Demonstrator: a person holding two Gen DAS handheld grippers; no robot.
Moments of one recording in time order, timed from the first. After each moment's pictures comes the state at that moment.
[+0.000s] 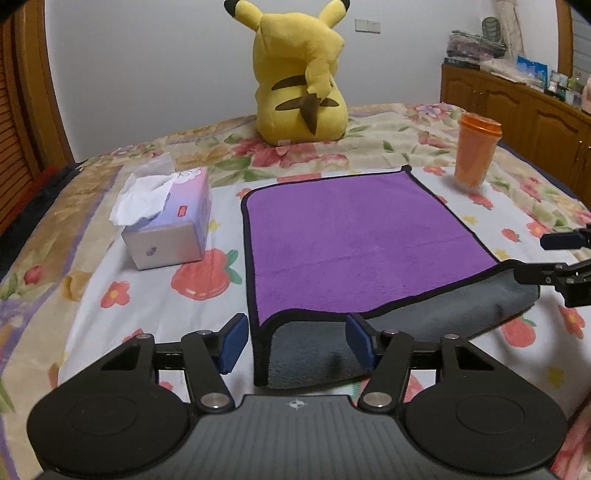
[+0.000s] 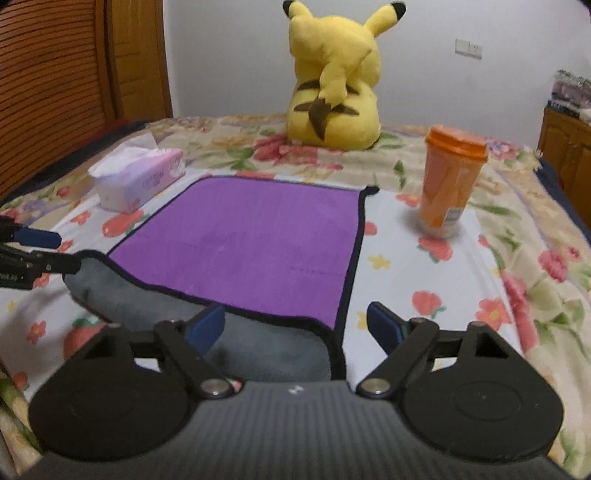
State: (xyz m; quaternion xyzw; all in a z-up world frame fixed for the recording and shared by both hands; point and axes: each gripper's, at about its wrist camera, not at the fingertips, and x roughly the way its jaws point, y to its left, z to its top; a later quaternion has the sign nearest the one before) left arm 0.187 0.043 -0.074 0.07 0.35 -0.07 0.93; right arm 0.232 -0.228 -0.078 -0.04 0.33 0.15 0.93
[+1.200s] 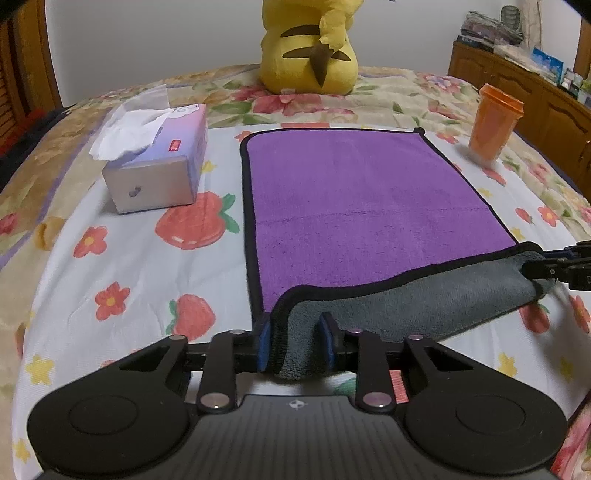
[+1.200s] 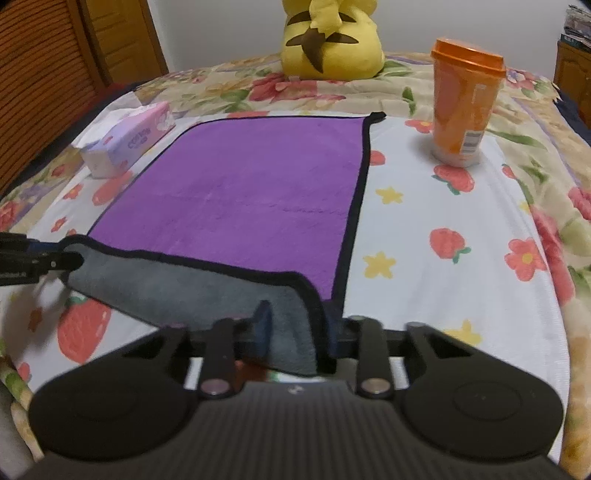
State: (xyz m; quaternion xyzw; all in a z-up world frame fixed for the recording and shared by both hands) left arm 0.210 0.060 -0.105 0.03 0.42 -0.08 0.90; right arm 0.260 -0.242 -0.103 -0.01 0.43 0.16 0.89
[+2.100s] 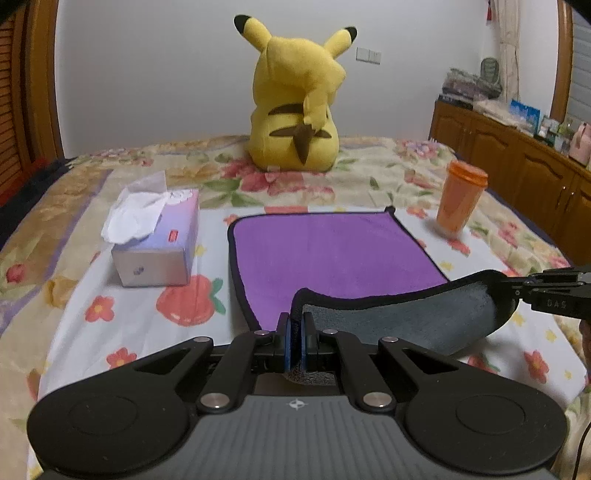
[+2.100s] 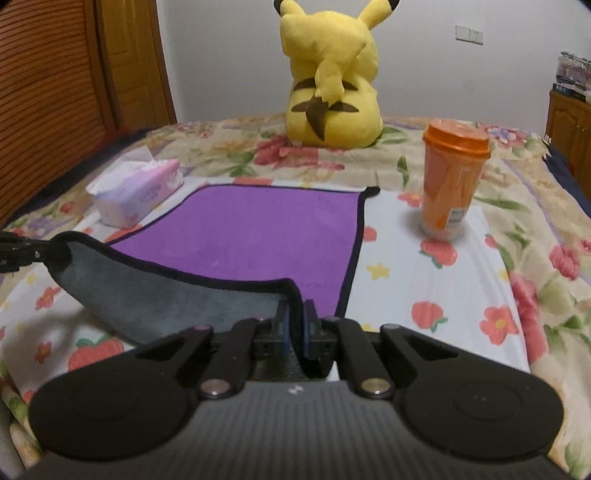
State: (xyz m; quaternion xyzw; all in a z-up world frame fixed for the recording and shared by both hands) left arm 0.188 0.051 -0.050 0.00 0.32 -0.10 0.94; right arm 0.255 -0.246 -0.070 -0.02 0.33 0.16 0.93
